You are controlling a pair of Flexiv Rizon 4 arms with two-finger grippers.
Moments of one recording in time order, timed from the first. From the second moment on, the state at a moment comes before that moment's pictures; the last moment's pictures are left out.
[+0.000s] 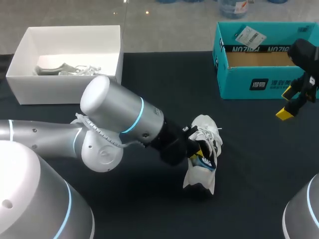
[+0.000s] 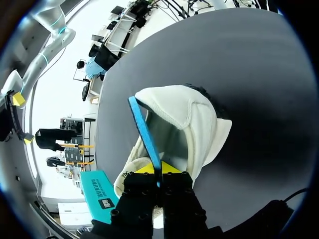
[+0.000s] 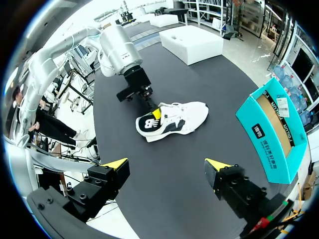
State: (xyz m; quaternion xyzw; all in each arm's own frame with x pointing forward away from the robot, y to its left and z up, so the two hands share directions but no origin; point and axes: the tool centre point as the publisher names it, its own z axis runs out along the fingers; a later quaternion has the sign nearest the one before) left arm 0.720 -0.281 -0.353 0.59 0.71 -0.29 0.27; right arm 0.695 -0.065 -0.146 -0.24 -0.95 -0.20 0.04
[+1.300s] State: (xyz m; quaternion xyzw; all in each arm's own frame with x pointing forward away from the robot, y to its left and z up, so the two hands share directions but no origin) left arm 0.709 -0.282 -0.341 0.59 0.70 -0.30 0.27; right arm 0.695 -0.065 -0.146 -0.24 -0.95 -0.20 0.04
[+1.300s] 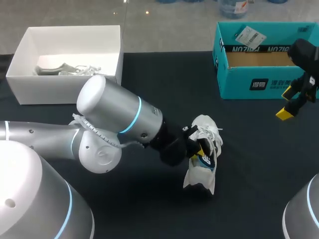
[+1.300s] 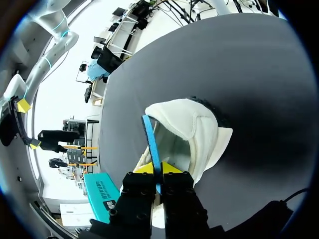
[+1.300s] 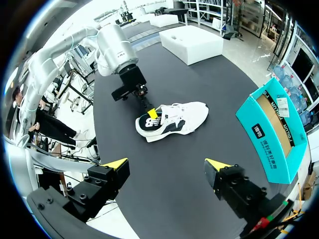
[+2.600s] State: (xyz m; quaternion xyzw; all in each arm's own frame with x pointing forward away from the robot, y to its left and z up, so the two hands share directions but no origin) left arm 0.693 -0.279 -0.337 0.60 0.69 -0.30 0.27; right arm 0.695 -0.065 -0.146 -0.24 -0.95 -0.20 0.04
